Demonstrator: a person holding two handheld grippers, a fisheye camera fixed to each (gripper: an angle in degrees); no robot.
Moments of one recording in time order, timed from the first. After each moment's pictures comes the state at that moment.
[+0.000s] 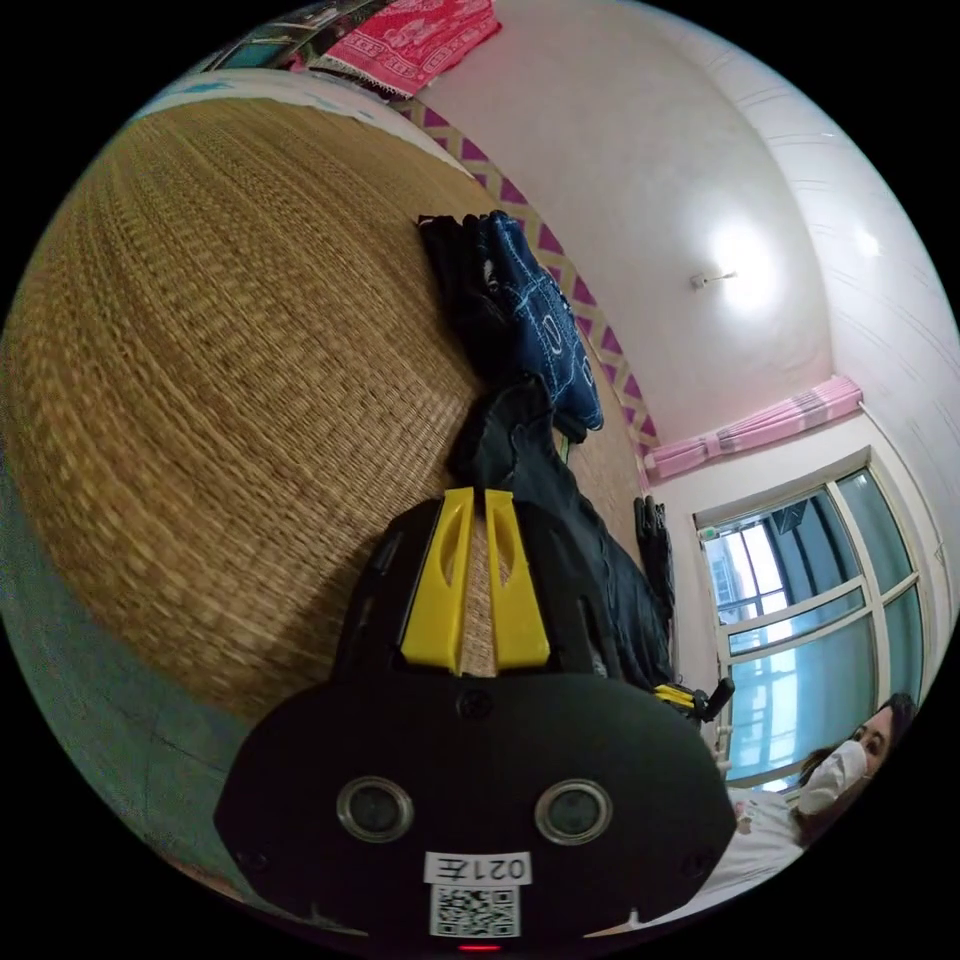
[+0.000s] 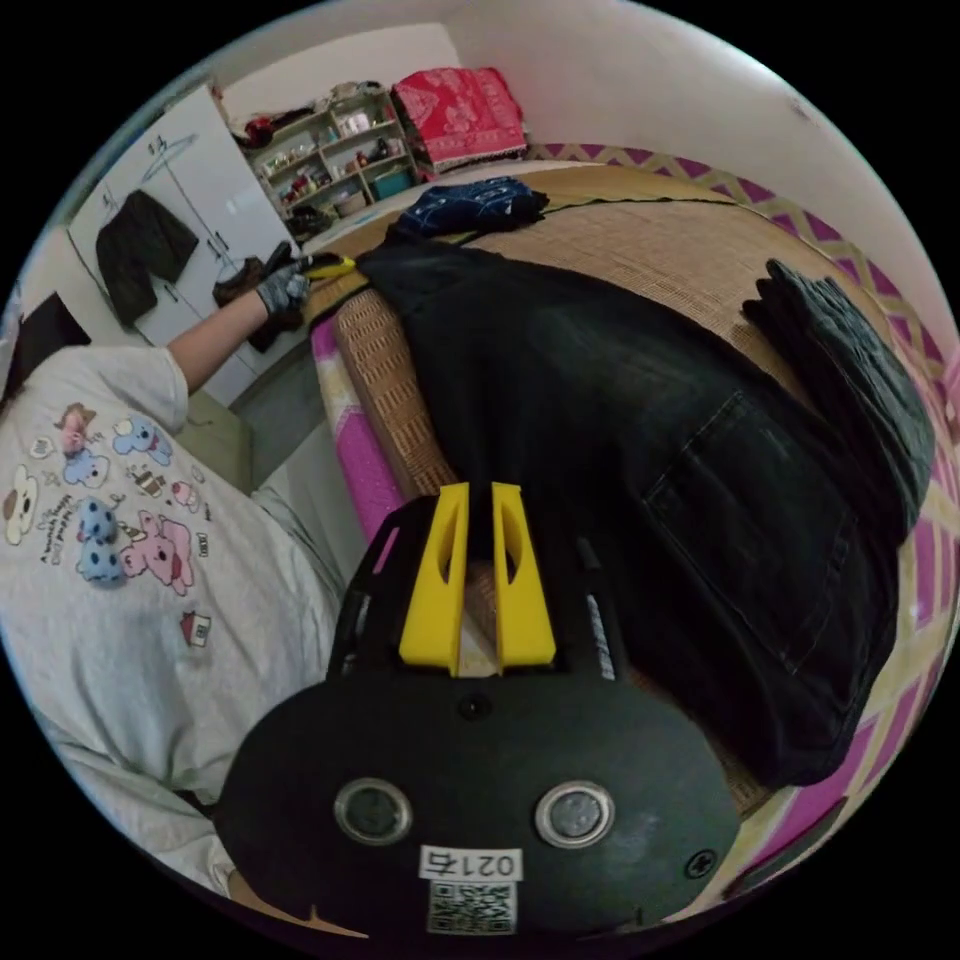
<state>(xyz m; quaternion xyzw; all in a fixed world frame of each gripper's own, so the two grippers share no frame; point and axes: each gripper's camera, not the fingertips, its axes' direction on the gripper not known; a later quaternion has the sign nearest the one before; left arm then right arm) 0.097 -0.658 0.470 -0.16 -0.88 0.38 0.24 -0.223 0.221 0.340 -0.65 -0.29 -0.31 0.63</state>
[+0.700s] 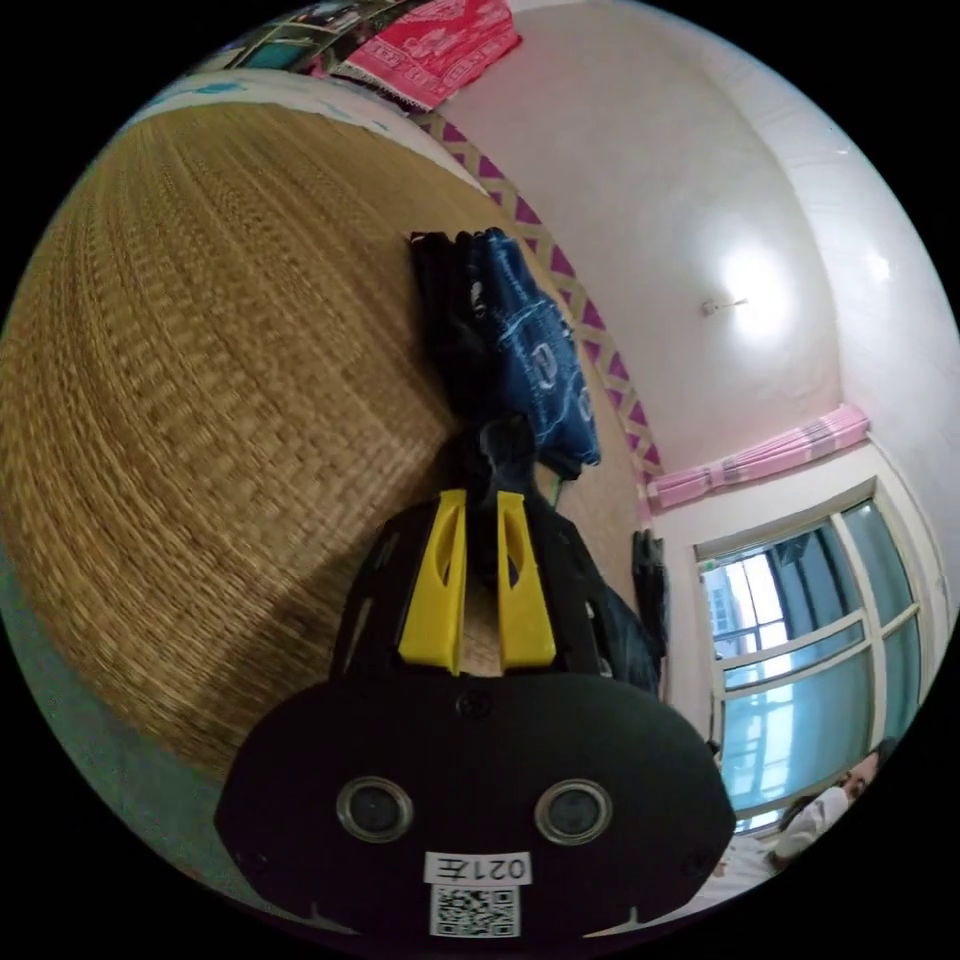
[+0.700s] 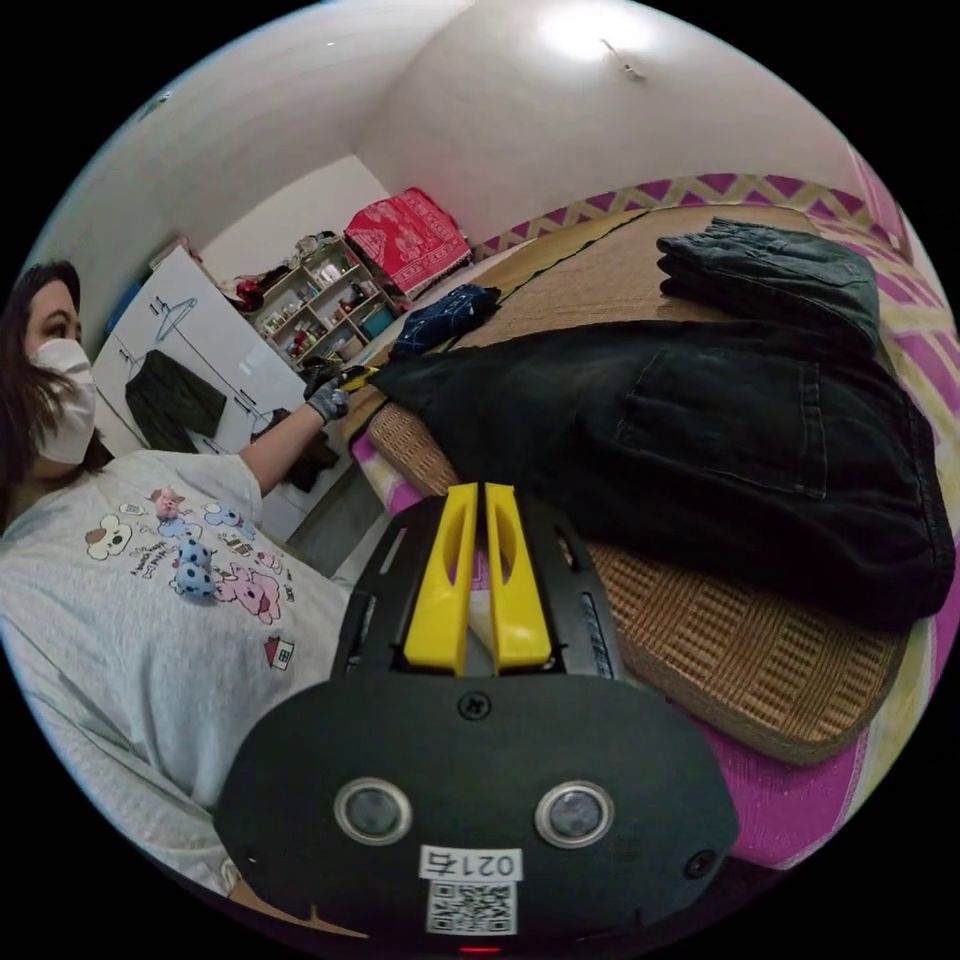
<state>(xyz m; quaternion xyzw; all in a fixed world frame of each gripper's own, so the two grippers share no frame) 0.054 -0.724 0.323 -0.15 -0.86 0.41 0.26 -0.132 0.155 0.314 -0.60 -0.30 -0.10 0.74</state>
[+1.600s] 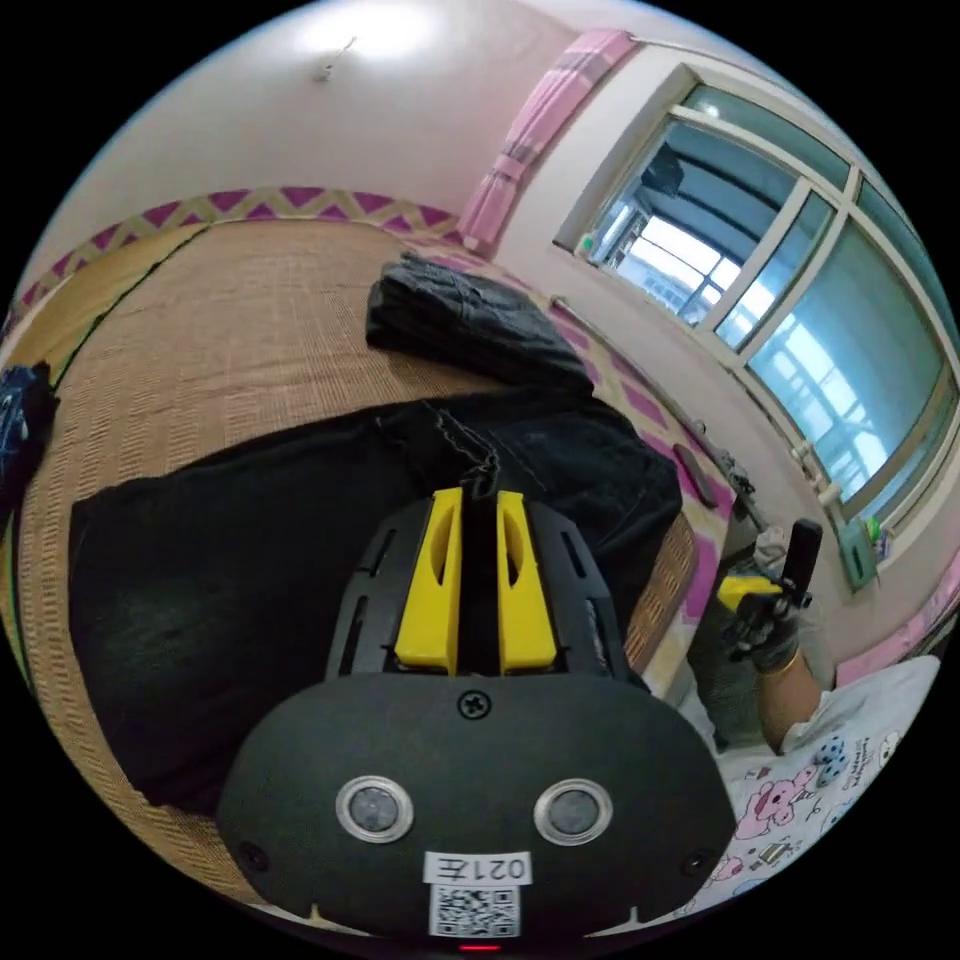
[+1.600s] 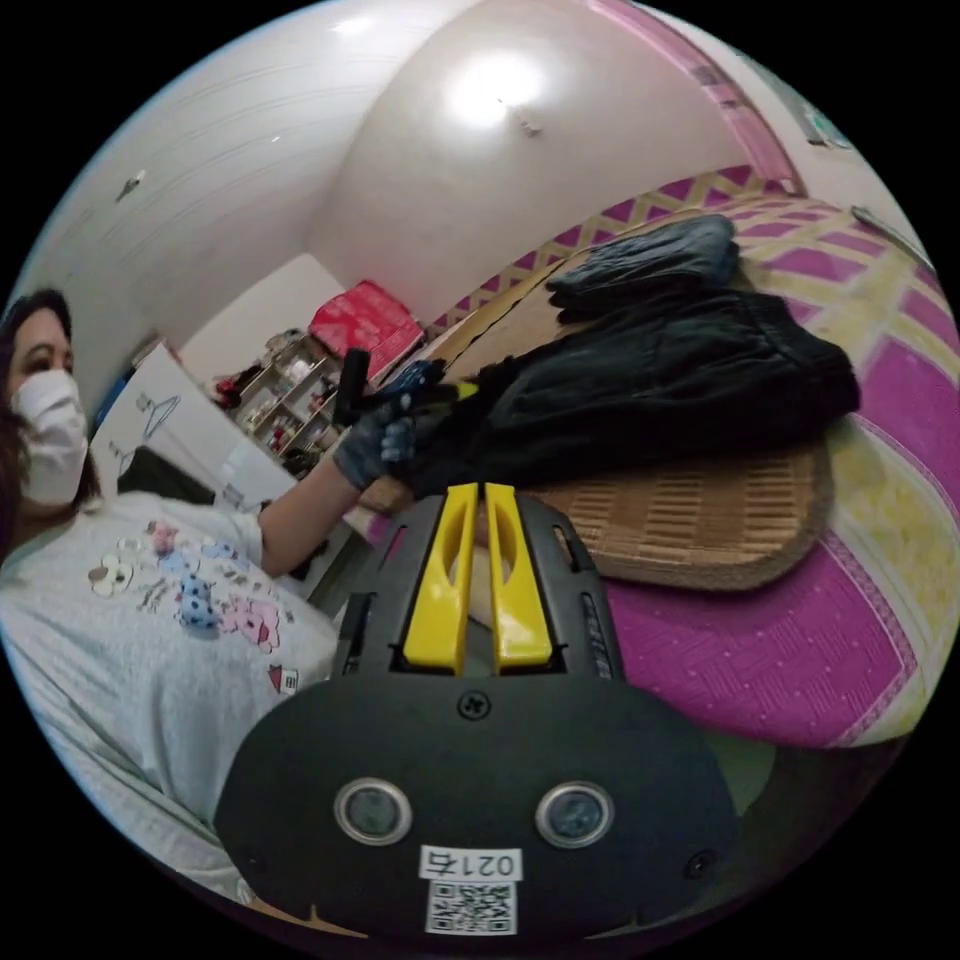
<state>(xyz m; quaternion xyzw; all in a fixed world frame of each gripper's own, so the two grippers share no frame) -0.341 -0.599 -0.167 -0.57 -0.78 0.26 0.05 -0.054 0.108 0.316 -0.53 -0.25 -0.01 0.81</state>
